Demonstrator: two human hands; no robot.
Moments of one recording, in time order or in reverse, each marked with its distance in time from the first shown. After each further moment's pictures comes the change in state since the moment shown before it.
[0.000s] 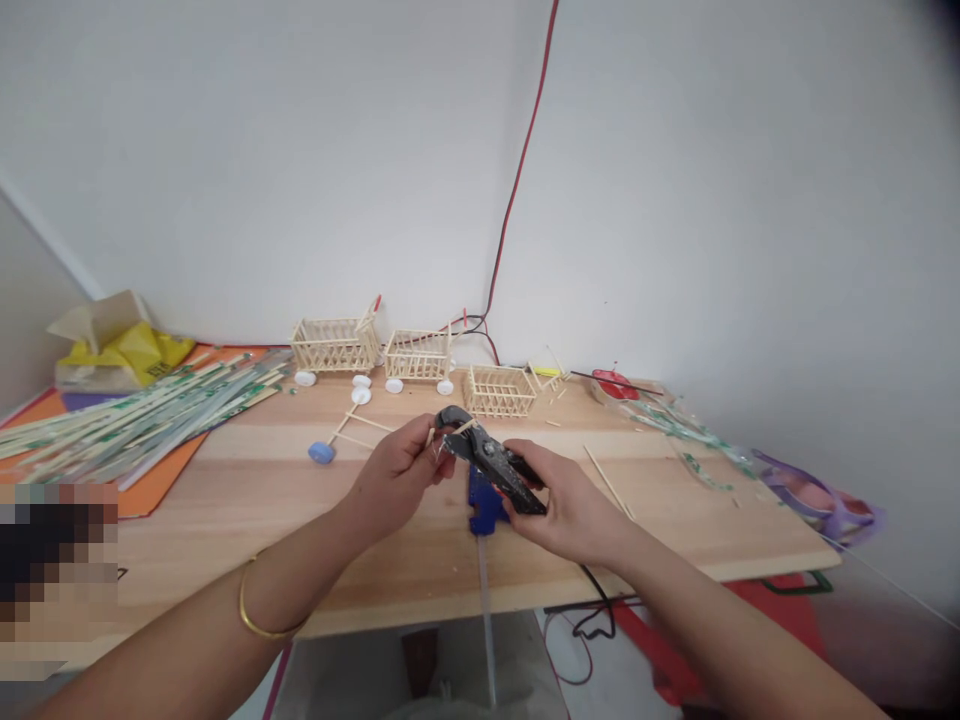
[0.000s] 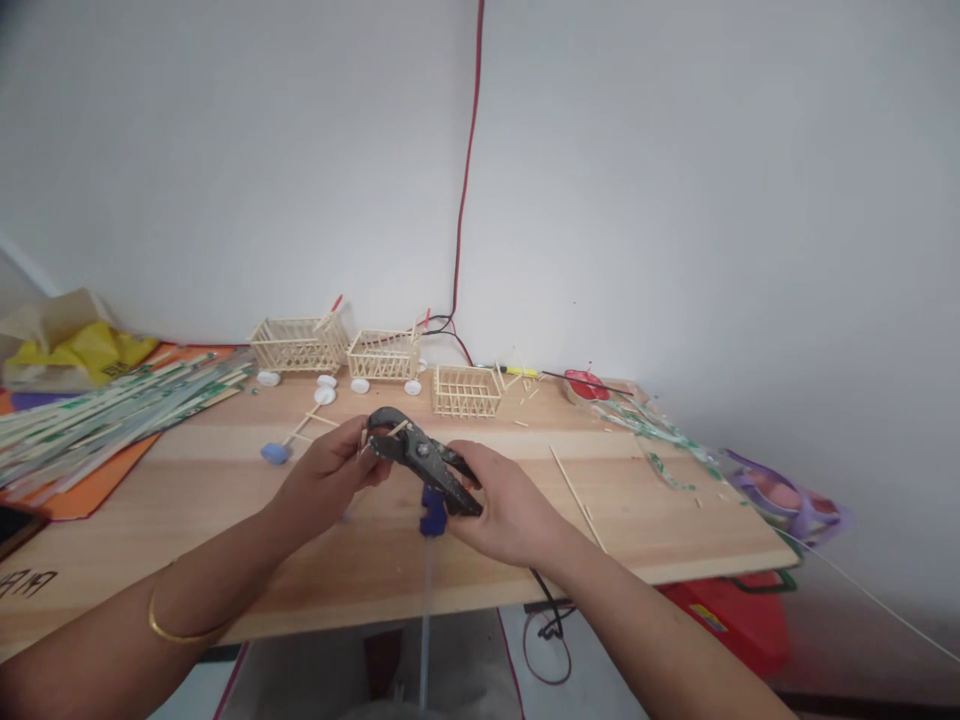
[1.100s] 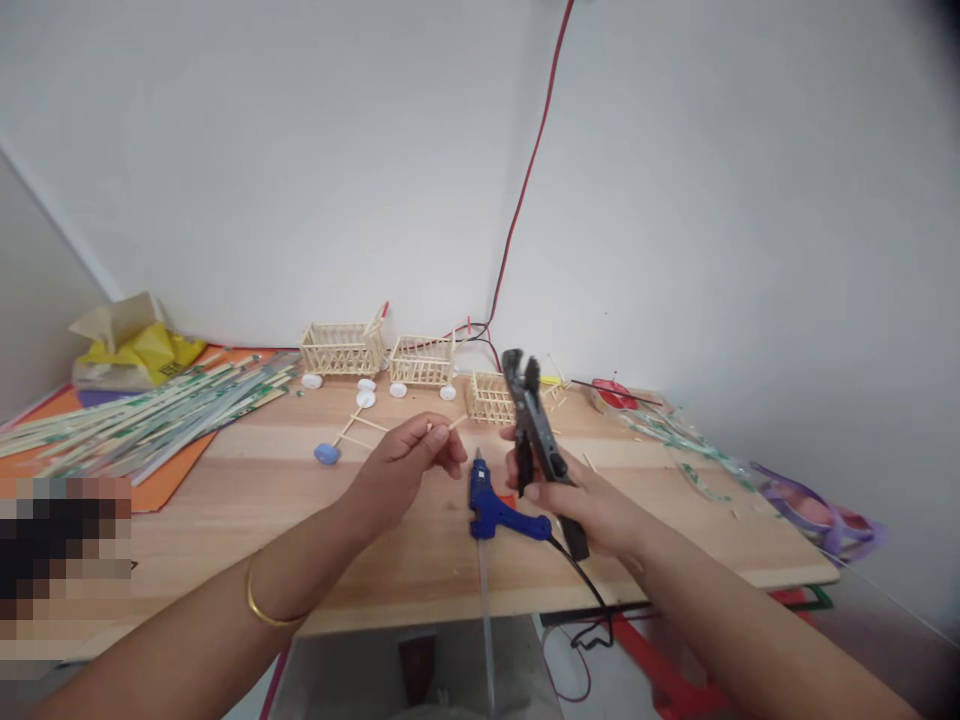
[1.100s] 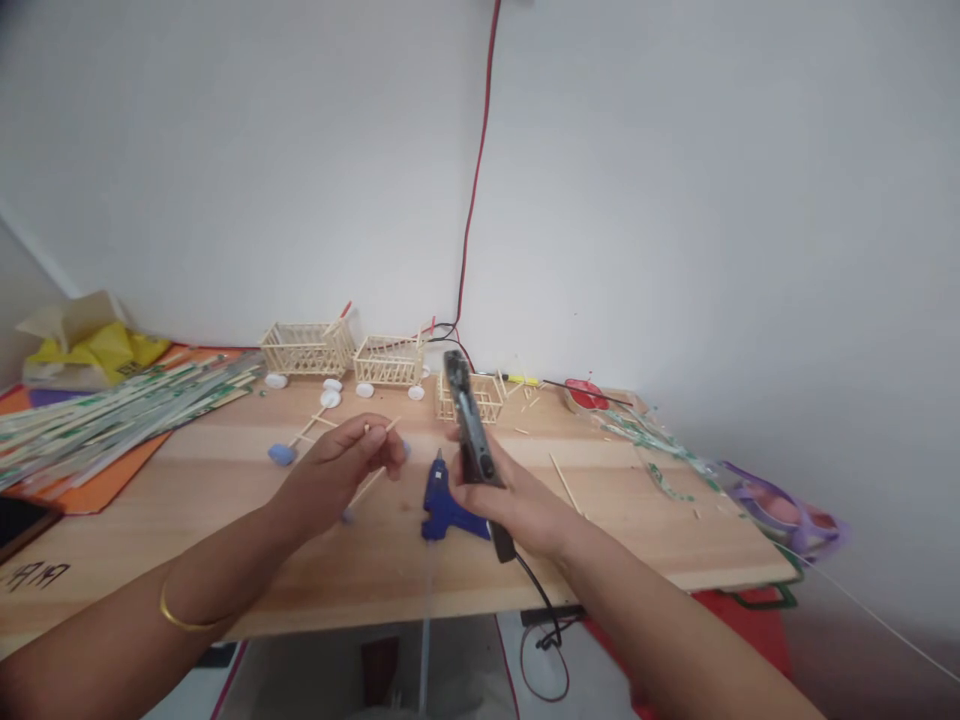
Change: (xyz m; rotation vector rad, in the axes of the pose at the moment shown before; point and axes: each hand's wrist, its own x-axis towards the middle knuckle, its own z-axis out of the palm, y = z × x) left_hand 0.003 0.006 0.004 -0.286 0.071 -0.104; right_hand -0.001 0.005 -0.010 0.733 -0.102 0.159
